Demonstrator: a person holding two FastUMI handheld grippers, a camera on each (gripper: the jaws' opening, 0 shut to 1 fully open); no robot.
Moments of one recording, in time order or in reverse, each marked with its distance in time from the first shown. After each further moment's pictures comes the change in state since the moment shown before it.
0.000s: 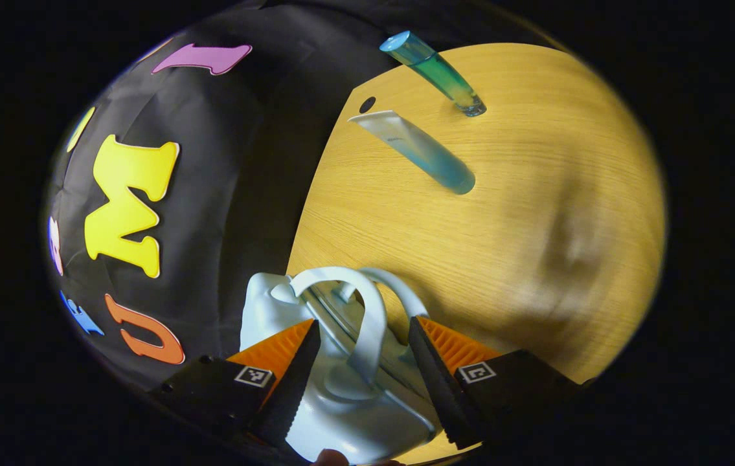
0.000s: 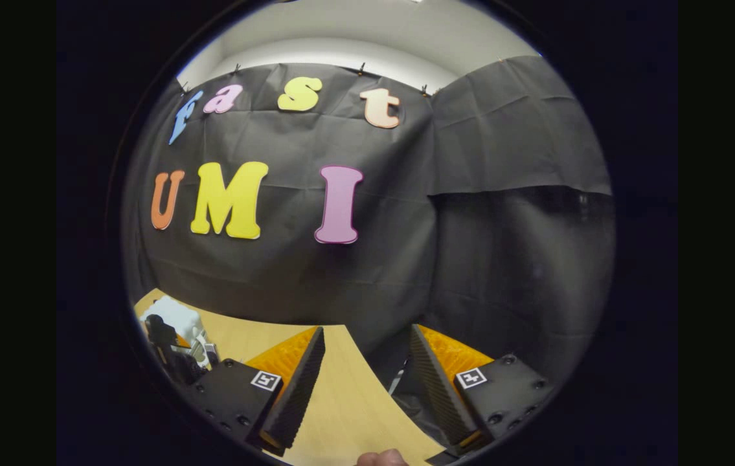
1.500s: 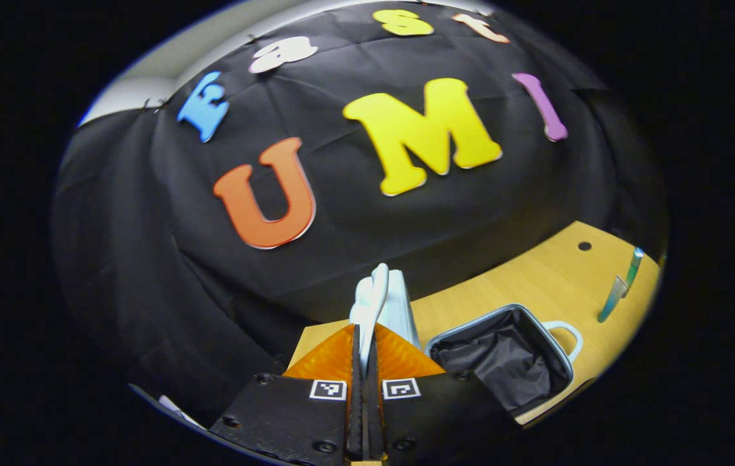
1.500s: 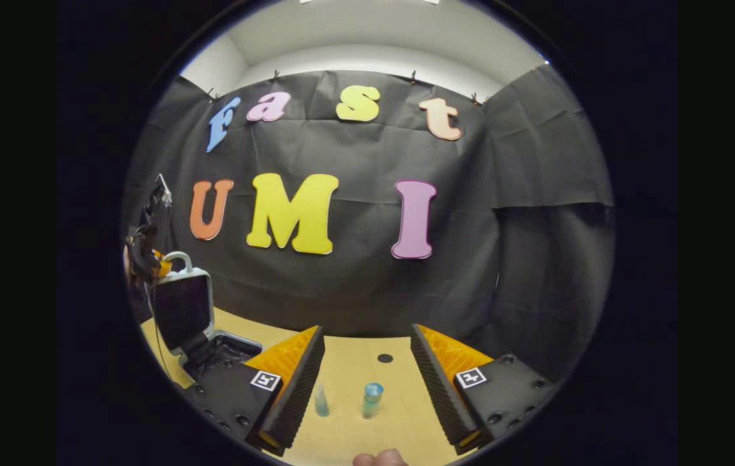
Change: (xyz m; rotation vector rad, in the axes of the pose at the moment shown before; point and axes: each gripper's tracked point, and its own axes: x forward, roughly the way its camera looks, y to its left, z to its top) left arm -0.101 0.245 -0.225 -1.045 -0.226 0.394; right arm -0.024 0.165 0.038 -0.033 -0.039 0.296
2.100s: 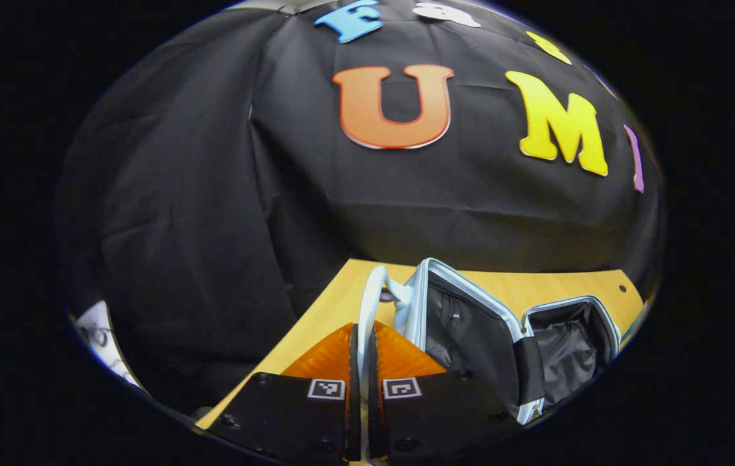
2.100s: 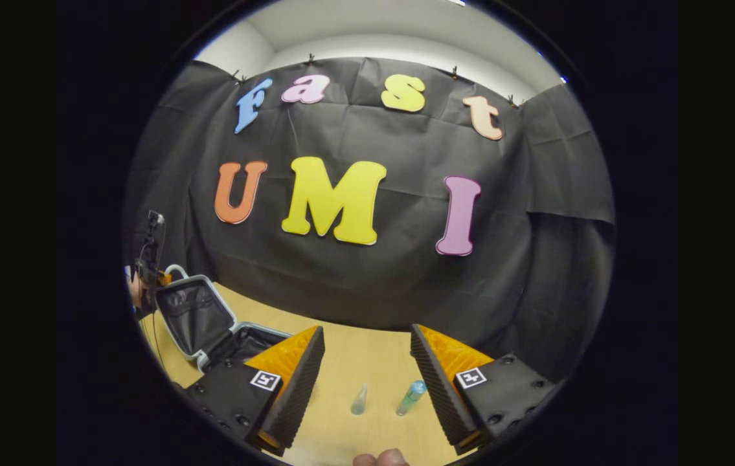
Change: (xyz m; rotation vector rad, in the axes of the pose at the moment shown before) left arm 0.066 0.114 -0.177 -0.413 0.184 0.079; right arm 0.007 0.085 -0.001 -0.065 0.074 0.103
